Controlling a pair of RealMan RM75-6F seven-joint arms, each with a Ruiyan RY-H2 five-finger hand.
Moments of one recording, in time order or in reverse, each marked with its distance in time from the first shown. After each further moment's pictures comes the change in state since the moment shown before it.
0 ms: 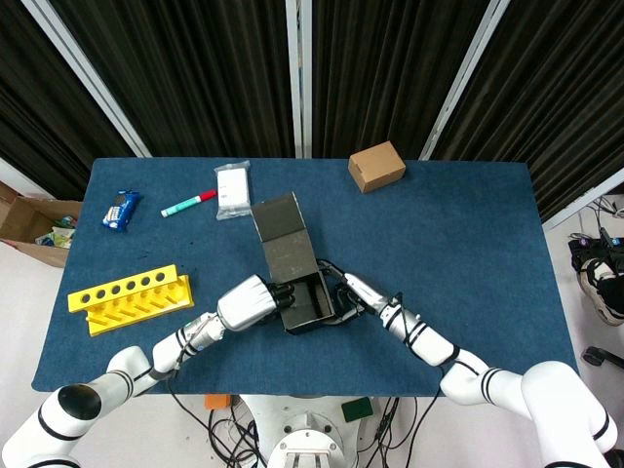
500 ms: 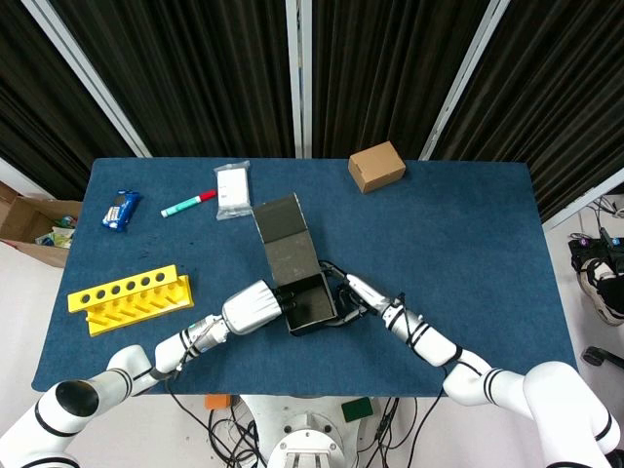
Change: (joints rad) left arm -0.019 0.025 0.022 -0.061 0.013 -0.079 0.076; right arm -0.005 0.008 -0.014 0.003 -0.012 0.006 0.001
